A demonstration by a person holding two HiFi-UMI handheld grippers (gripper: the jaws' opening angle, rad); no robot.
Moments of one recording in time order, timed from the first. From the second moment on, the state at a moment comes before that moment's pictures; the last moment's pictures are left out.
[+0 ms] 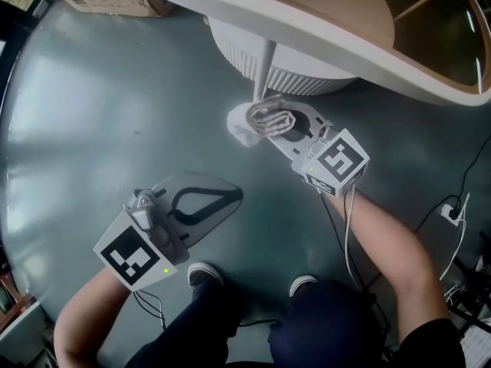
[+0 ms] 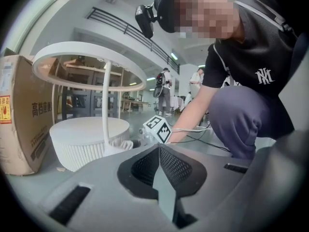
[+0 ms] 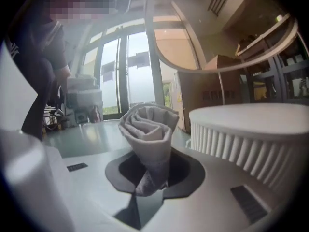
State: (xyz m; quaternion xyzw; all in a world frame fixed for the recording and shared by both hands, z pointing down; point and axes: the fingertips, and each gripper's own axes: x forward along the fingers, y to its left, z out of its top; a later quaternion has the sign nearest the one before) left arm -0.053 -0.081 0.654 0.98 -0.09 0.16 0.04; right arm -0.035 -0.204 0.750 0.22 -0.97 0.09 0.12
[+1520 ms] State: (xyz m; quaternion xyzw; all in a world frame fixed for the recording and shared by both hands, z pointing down) left arm -0.060 -0.082 0.635 0.98 -0.10 0.15 0.02; right arm -0.044 -0.210 0.562 0.20 -0.97 0.12 0.02
